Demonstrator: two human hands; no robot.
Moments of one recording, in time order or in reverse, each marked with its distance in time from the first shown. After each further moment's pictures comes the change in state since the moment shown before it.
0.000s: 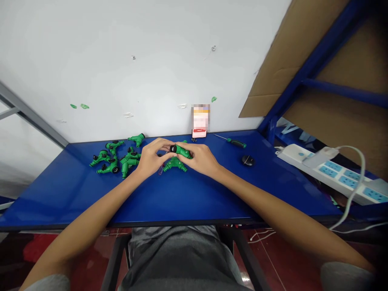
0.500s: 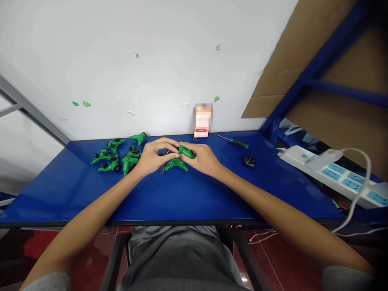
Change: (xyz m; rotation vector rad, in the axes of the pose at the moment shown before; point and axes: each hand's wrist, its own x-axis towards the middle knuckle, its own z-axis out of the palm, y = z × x) left_hand 0.007 0.011 -0.006 -0.232 -0.099 -0.028; right_hand 0.001 0.006 0.002 0.059 -0.010 -0.022
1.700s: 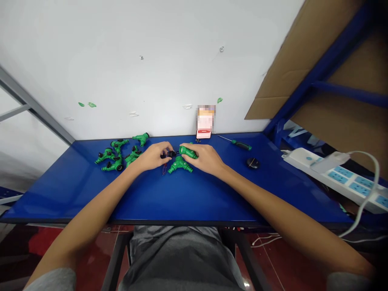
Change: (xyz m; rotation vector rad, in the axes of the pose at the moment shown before) left_hand 0.001 -0.042 -0.031 0.492 -0.352 -0.148; right_hand 0.002 0.008 -0.001 -0.224 -0.047 0.037
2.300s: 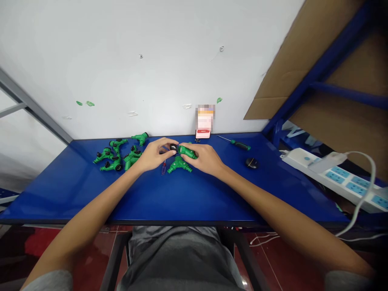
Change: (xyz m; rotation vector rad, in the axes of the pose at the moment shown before) left_hand 0.001 0.031 0.003 -0.425 0.181 -0.094; right_hand -0.001 -0.003 -0.003 0.060 0.024 -0.023
